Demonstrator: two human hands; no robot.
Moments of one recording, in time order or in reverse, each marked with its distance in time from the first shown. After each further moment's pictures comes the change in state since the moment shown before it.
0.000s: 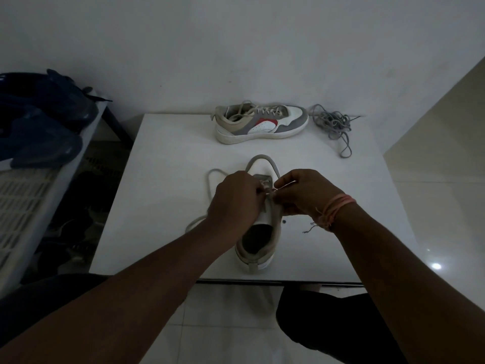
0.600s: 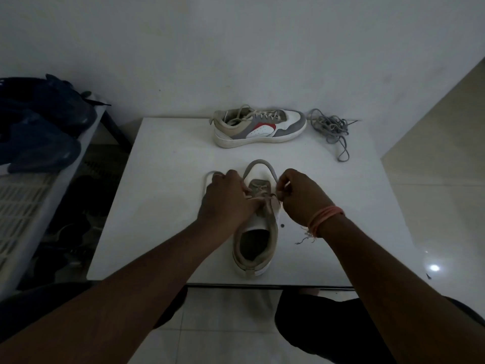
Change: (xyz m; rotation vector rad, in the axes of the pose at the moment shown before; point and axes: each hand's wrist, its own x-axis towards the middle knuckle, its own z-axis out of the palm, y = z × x) left_hand 0.001 -0.006 -0.015 -0.127 -0.090 -0.242; right_hand 0.015 0.019 0.007 -0.560 0.243 -0.334
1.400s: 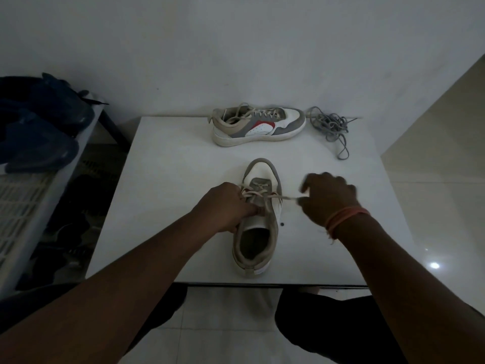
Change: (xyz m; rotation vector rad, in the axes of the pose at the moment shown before) left_hand -0.001 -0.003 -0.017 -0.171 -0.354 -0.075; right_hand -0.012 0.016 -0.027 -0.502 0.030 0.120
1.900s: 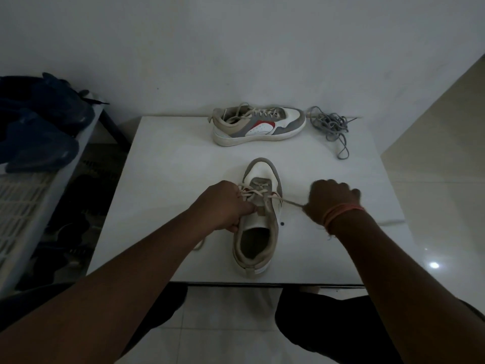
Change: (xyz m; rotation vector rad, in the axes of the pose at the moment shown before) left_hand 0.002 -0.004 -0.002 -0.124 -0.002 -0.014; right_hand 0.009 0.007 0.009 -0.159 -0.126 0.114
